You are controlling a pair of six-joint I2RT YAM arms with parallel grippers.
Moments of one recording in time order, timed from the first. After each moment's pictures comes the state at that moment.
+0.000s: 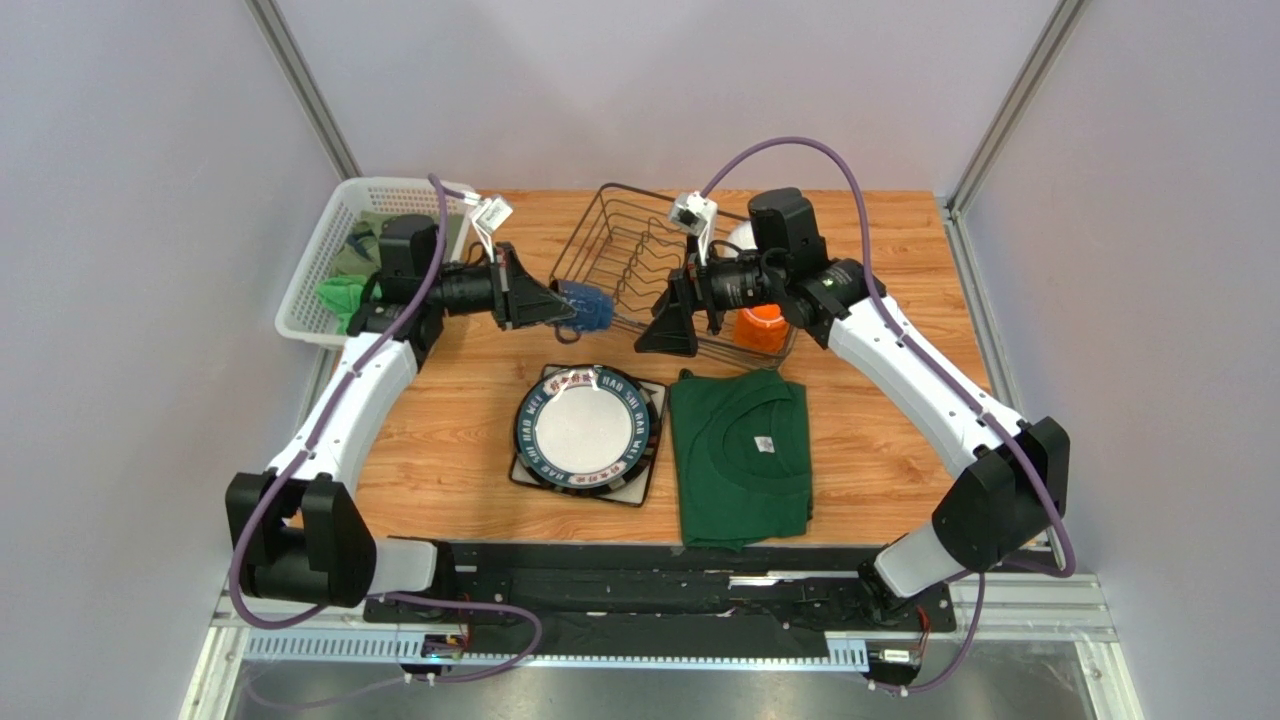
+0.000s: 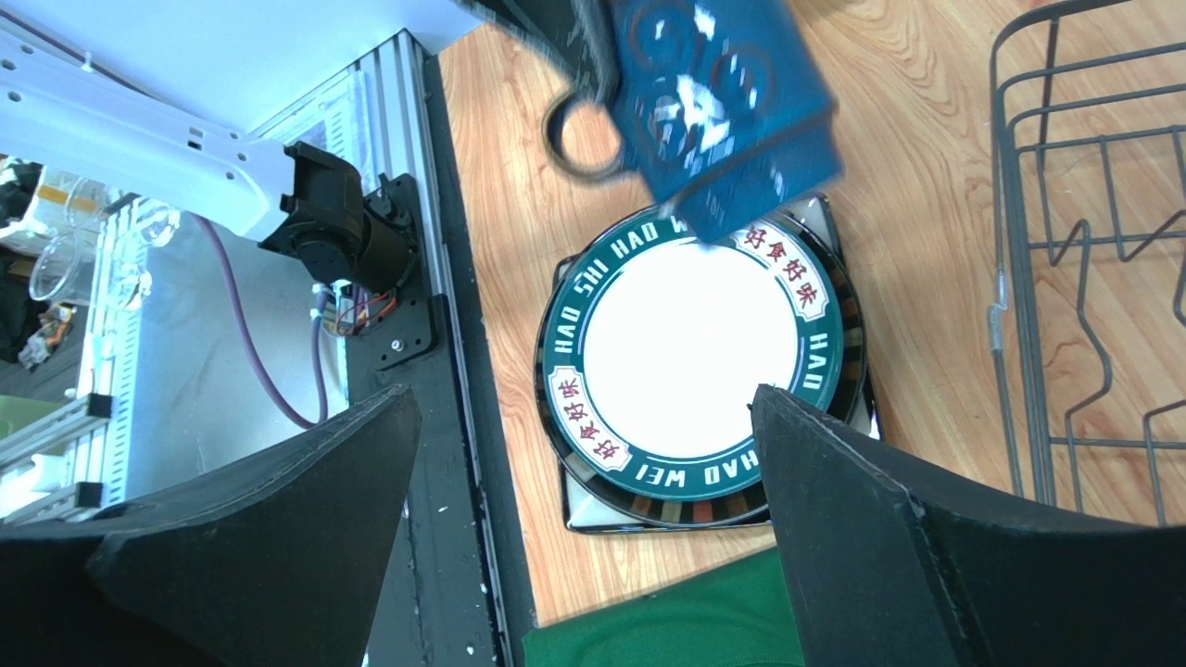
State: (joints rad) left arm -0.12 1.32 1.06 -0.09 1.15 -0.33; right arm 0.53 1.52 1.44 -0.43 -0.88 0.04
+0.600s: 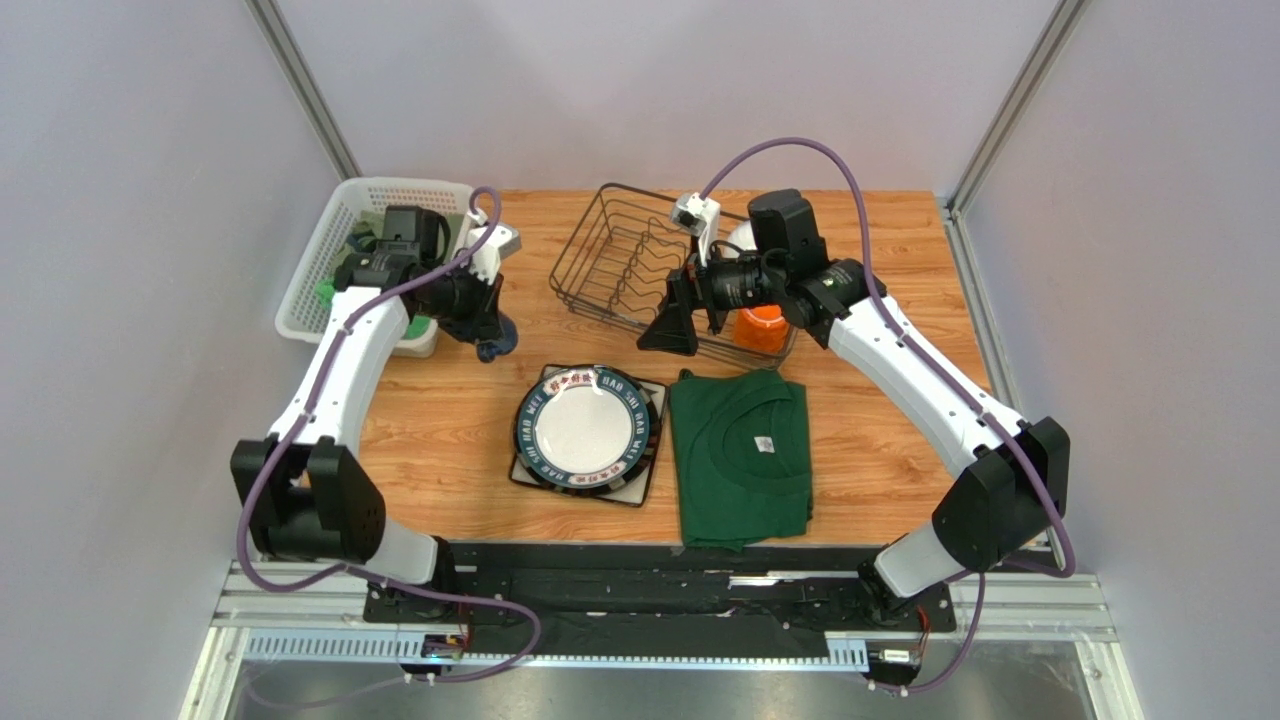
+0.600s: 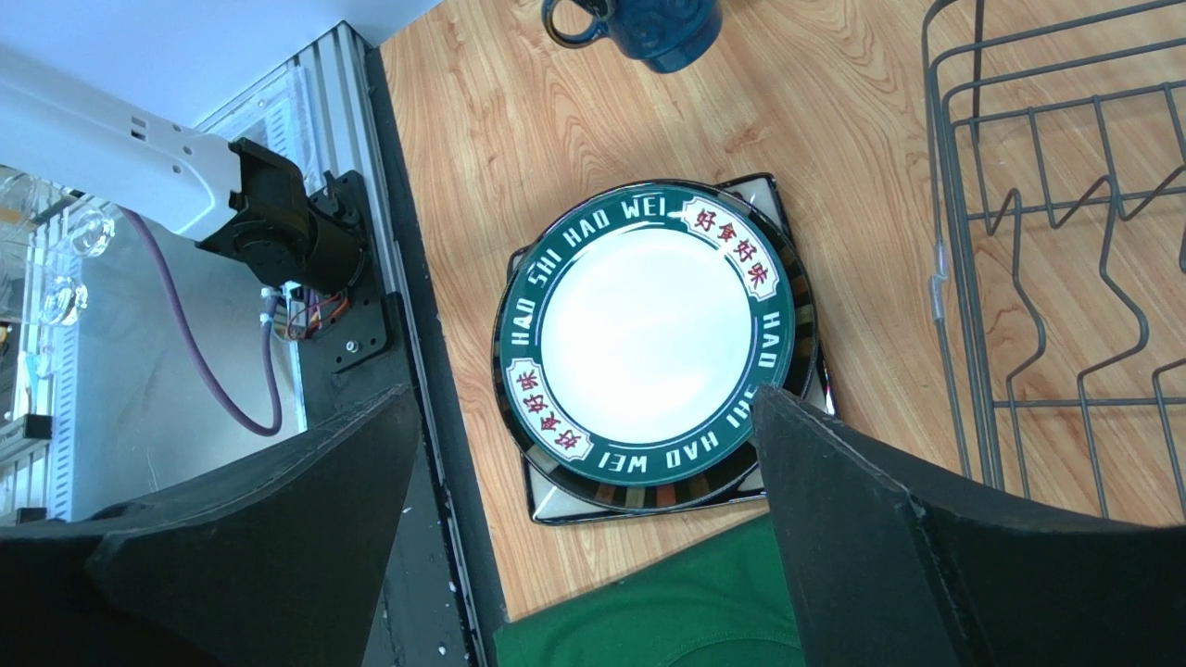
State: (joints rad) left arm -0.06 1.44 1.36 -0.93 0.49 0.44; right arm 0.53 1.52 1.44 -0.45 -0.80 0.01
